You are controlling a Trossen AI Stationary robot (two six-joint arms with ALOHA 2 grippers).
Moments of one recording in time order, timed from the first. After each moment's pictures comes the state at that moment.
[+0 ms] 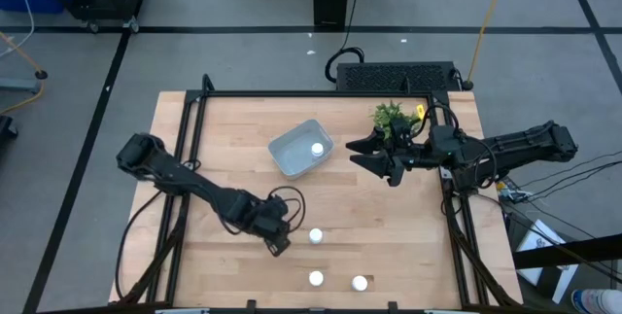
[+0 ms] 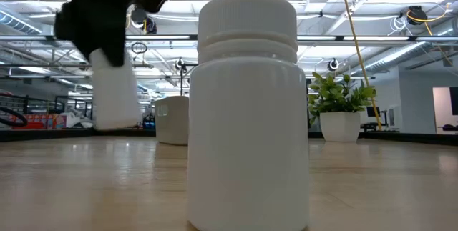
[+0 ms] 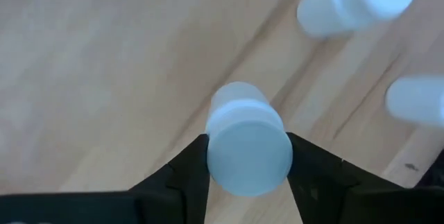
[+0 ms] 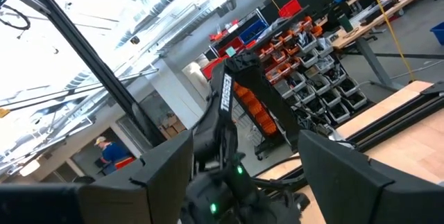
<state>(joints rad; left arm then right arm) -0.44 1.70 1.24 -0.81 -0.10 -1.14 0.12 1.04 0.81 0.42 0.10 0.65</state>
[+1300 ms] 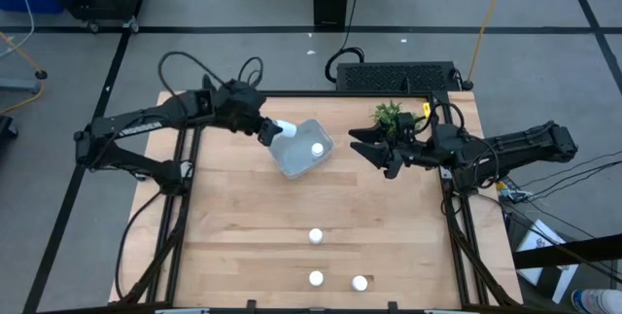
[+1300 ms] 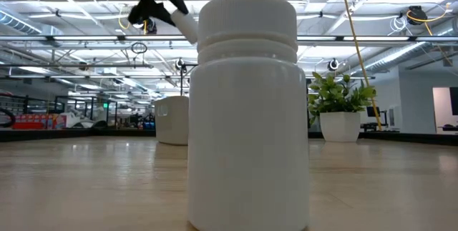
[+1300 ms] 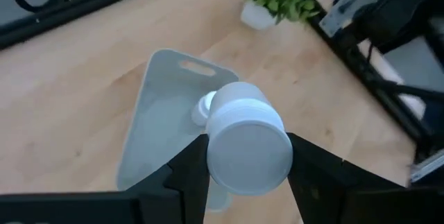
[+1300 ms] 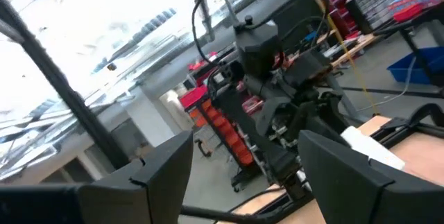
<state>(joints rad) 0.31 1.26 1.24 -0.72 0.06 -0.58 0.11 1.04 0.81 0.48 0.26 0.60</state>
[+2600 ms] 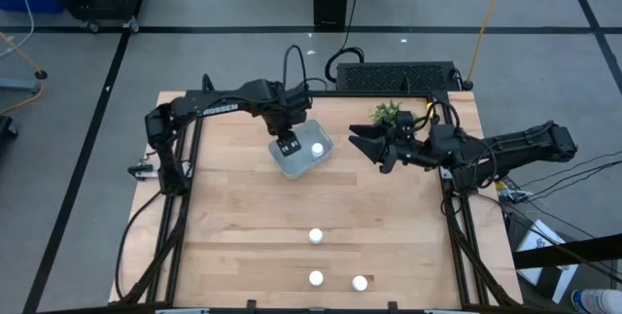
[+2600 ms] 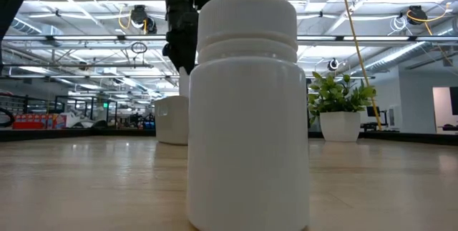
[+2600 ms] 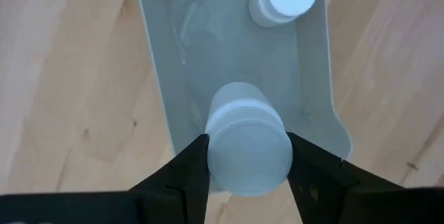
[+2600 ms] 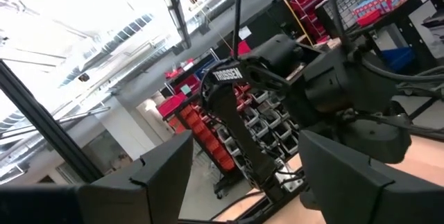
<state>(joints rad) 0.36 1.85 1.66 -1.20 0.08 -0.11 0.11 1.05 0.81 0.45 0.34 0.62</state>
